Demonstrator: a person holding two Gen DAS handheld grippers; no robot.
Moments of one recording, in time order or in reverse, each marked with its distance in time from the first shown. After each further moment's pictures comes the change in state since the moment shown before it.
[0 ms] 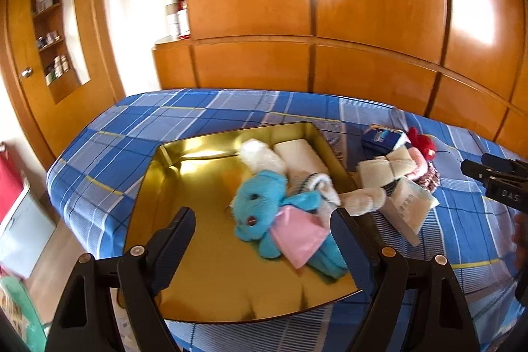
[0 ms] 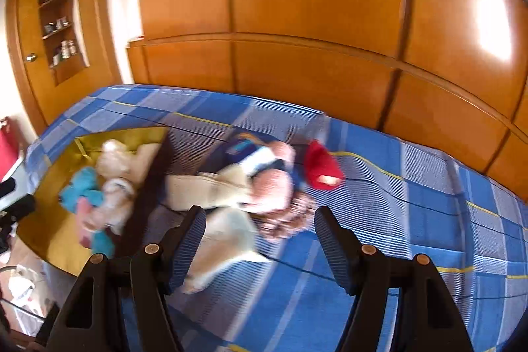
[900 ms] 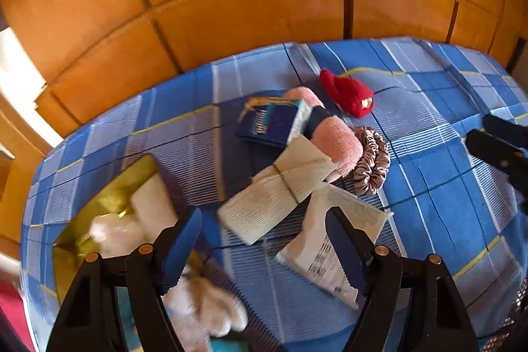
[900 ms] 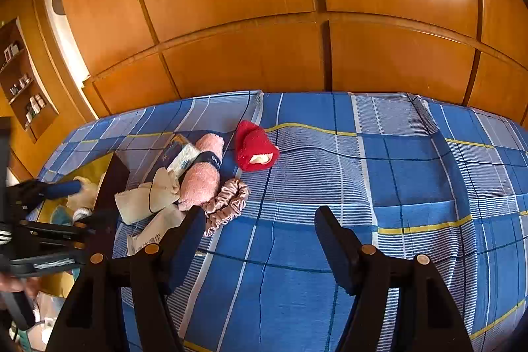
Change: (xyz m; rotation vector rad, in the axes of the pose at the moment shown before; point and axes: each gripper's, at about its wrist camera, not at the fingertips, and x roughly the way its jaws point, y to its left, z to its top) left arm 0.123 -0.164 0.062 0.425 0.256 -0.203; right arm 0.008 -0.082 -0.018 0.278 0.028 -0.011
